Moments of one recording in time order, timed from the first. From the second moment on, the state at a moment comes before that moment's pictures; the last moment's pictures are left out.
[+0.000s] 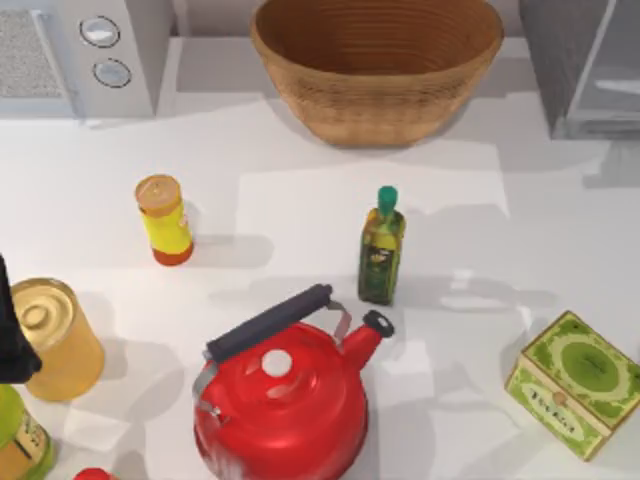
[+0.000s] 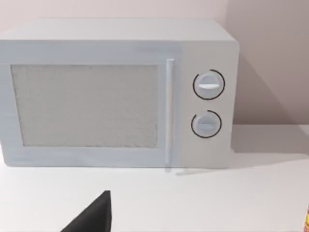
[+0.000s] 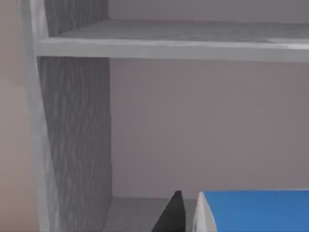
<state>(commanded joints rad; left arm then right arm) 0.00 0.00 0.00 0.00 0.00 0.00 -0.19 1.45 0.66 0.89 -0.20 0.01</state>
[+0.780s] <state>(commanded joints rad) 0.00 0.00 0.00 0.00 0.00 0.00 -0.28 2.17 0.98 1.20 -0.26 0.02</state>
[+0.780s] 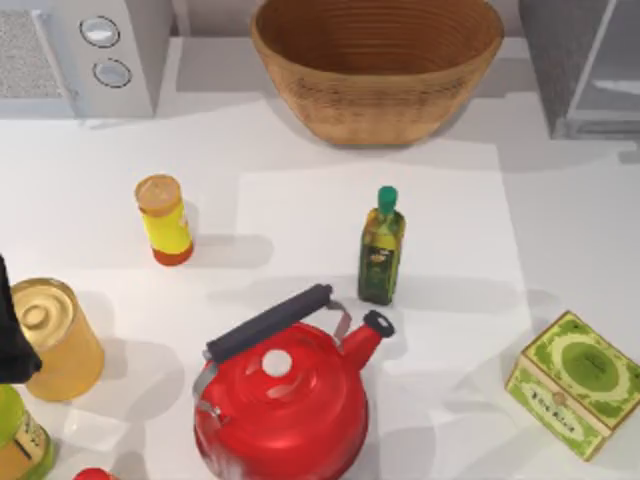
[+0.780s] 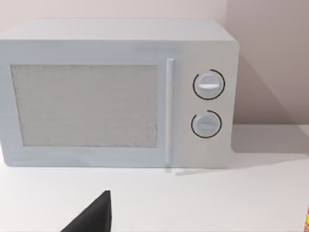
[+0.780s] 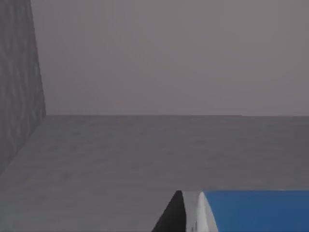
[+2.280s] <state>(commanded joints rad) 0.00 0.00 0.00 0.00 0.00 0.00 -0.22 2.44 1.61 0.82 -0.20 0.01</state>
